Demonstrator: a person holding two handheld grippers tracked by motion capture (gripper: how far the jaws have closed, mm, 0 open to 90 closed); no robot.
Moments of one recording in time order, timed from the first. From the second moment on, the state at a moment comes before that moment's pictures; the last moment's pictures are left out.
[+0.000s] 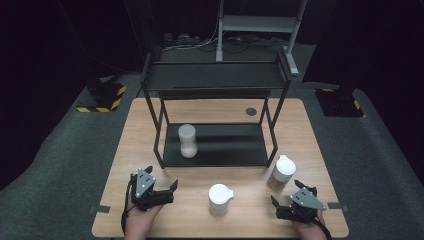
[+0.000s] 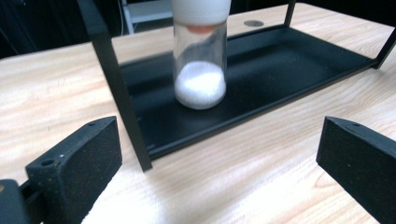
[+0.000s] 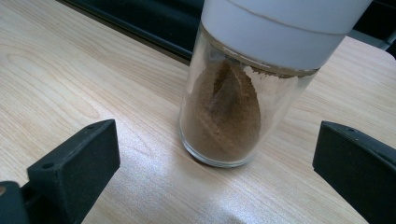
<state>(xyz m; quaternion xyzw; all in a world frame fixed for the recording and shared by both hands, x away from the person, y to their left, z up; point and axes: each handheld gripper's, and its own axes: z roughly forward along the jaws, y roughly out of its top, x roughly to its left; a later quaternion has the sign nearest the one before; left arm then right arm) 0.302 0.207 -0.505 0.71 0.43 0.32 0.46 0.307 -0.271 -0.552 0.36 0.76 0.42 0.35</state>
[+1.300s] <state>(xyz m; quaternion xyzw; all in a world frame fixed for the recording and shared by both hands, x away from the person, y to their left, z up) 0.296 0.195 -0.552 0.78 0.41 0.28 0.37 0.304 -0.277 -0.547 0.36 0.75 0.44 0.35</state>
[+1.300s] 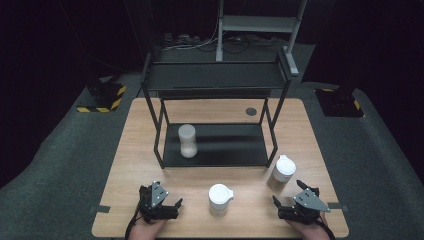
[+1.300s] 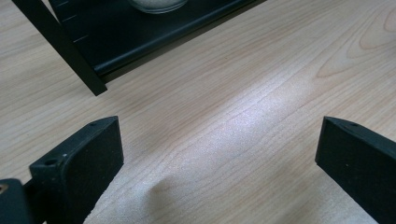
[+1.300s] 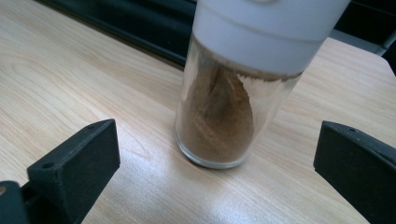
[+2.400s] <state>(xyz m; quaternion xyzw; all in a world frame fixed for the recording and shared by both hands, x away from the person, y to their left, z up) 0.296 0.192 -0.553 0.80 0.39 0.28 0.36 0.271 -0.263 -0.495 0.34 0.71 0.51 0.35</state>
